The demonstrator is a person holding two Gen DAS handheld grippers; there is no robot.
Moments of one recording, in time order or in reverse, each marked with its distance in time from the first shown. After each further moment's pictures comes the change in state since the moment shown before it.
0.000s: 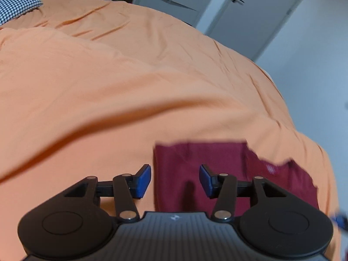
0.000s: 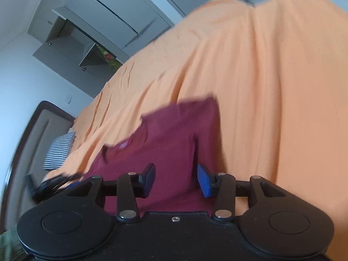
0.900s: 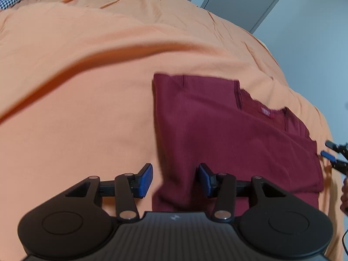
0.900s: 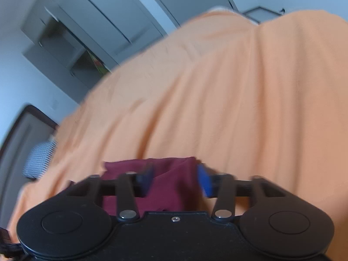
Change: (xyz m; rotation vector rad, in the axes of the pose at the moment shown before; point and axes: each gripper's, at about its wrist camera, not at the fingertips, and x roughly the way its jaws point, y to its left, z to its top) left arm -0.028 -0.002 -0.066 0.022 0.139 0.004; right arm 0.068 -0.030 0.060 -0.016 -0.045 -0.036
